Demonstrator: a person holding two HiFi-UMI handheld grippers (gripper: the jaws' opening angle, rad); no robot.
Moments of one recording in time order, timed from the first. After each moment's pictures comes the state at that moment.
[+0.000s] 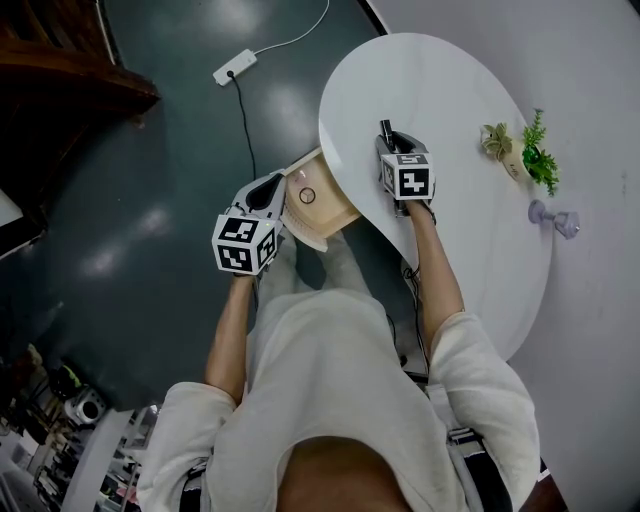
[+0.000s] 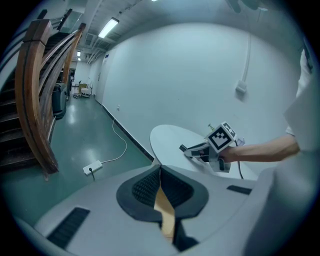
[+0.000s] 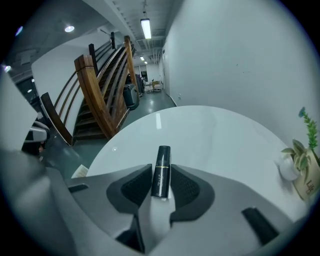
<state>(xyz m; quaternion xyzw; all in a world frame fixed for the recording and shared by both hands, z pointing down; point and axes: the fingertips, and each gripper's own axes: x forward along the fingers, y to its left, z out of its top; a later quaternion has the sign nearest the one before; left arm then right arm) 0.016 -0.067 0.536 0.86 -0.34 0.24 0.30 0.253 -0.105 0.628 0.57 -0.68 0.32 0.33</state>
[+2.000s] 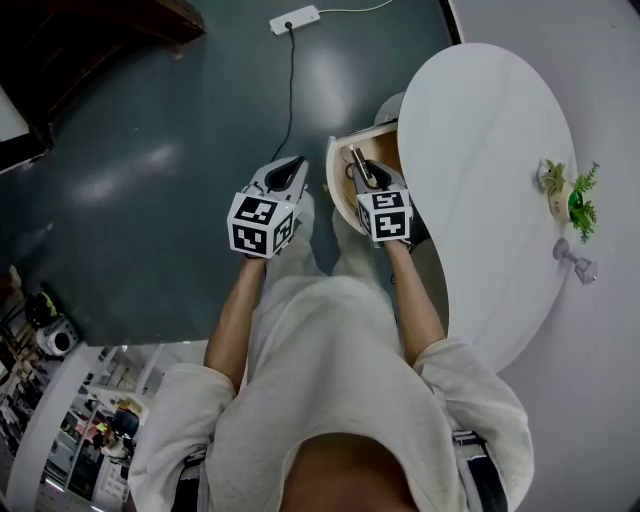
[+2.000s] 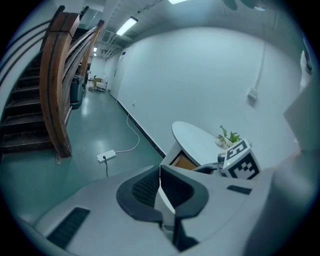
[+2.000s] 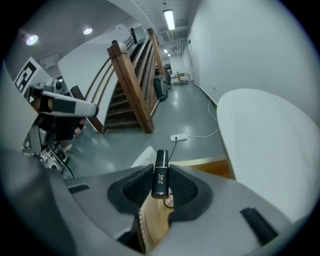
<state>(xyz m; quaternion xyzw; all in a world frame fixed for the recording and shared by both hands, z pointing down) -0.089 -0.055 0.566 0.82 -0.39 0.24 0.34 0.024 -0.030 0.666 0.43 -0.76 0.33 0.35</state>
